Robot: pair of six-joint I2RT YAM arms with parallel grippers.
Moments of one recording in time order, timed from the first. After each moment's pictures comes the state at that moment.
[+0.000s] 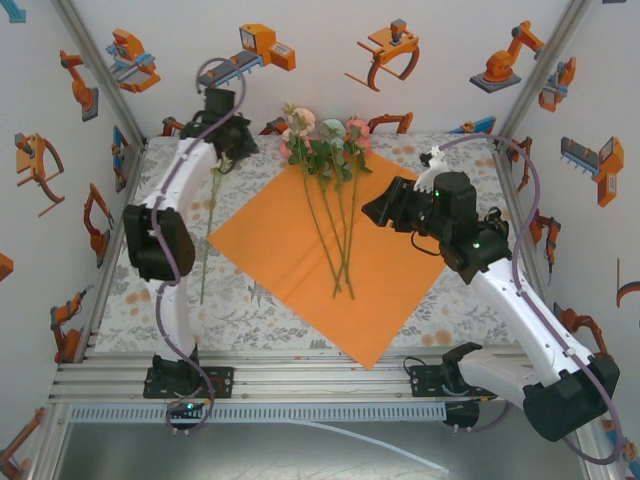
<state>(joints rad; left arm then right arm) -0.25 2.08 1.99 -0.63 -0.04 -0.52 0.43 1.06 1.01 -0.31 -0.24 0.57</state>
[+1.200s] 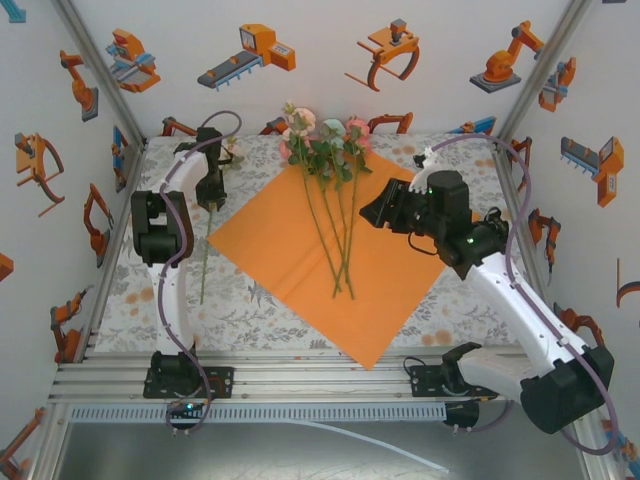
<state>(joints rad) -0.13 2.32 1.95 -0.89 -0.24 -0.19 0.43 1.10 1.01 -0.33 -0.25 0.56</state>
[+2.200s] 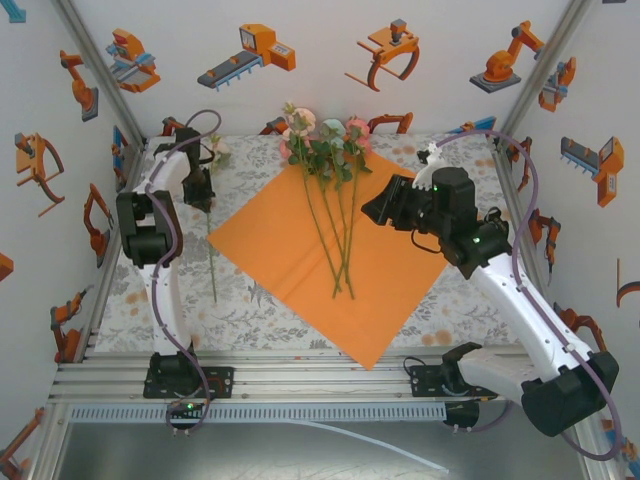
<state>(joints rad) -0.03 2.30 1.94 -0.89 -0.06 -0.15 0.43 1.09 1.06 -0.38 -0.25 0.55</state>
